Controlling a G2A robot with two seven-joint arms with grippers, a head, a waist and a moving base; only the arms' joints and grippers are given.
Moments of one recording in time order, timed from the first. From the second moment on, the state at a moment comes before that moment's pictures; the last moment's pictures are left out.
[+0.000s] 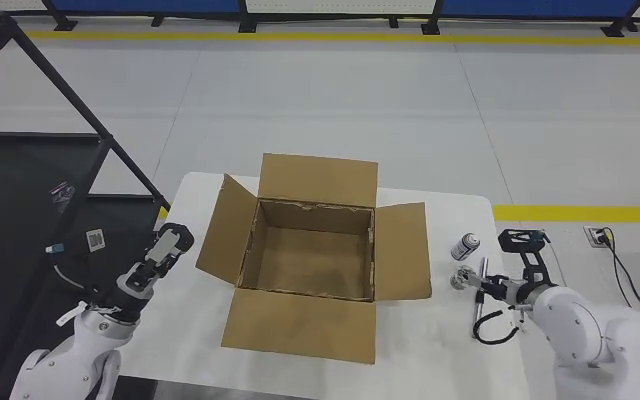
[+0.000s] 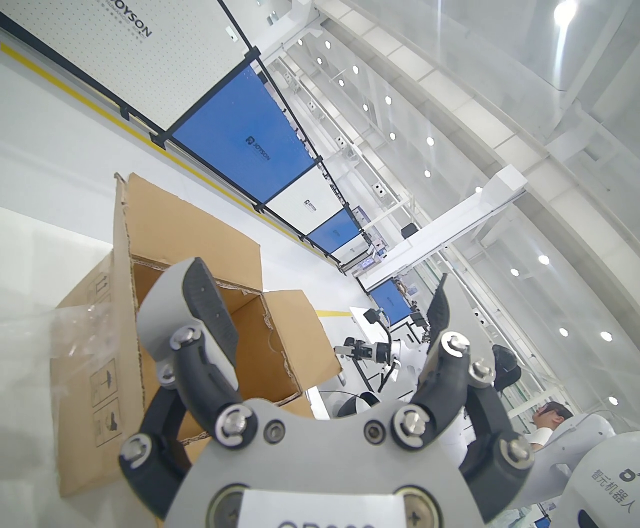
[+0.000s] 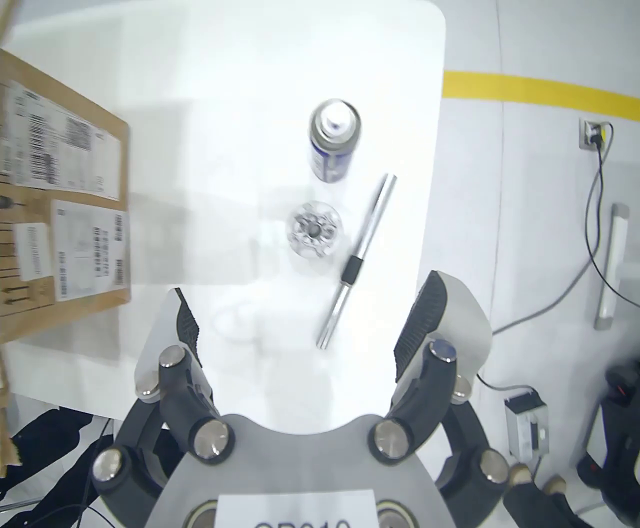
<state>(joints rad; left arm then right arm) 1.41 -1.07 -1.76 -1.89 -0.15 -0.42 -0.45 -1.17 -1.25 1.73 -1.90 -1.23 0.02 1.33</state>
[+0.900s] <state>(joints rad) 1.41 -1.07 -1.77 -1.90 -0.15 -0.42 -0.45 -0.92 -1.24 1.62 -1.36 -1.29 0.10 1.39</state>
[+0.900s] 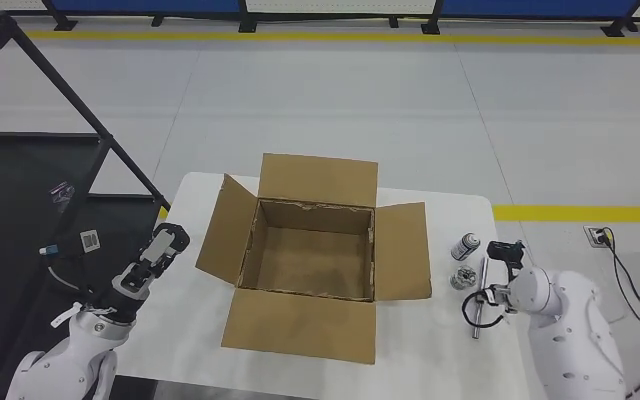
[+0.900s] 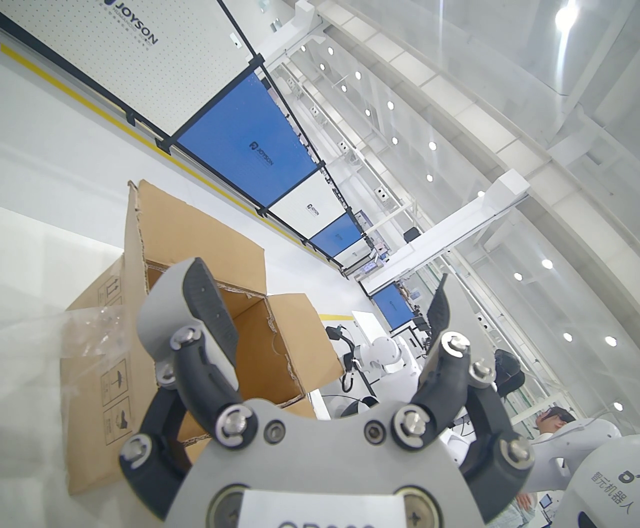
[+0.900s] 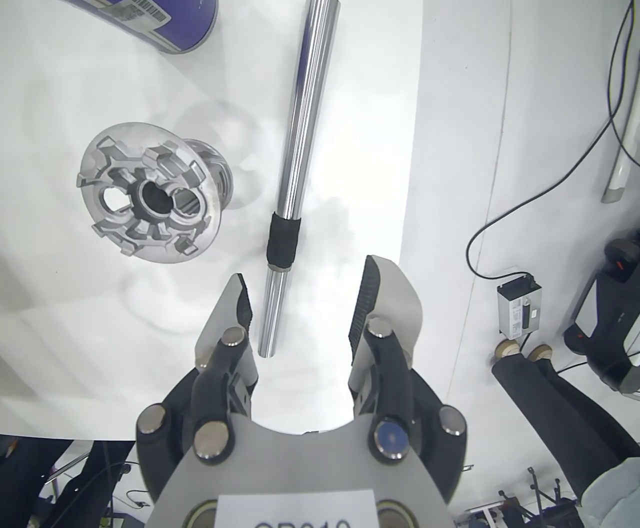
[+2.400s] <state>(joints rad) 1.41 -1.07 -1.77 -1.90 -0.15 -0.42 -0.45 -0.79 -1.23 1.56 -1.09 -1.17 0.27 1.26</state>
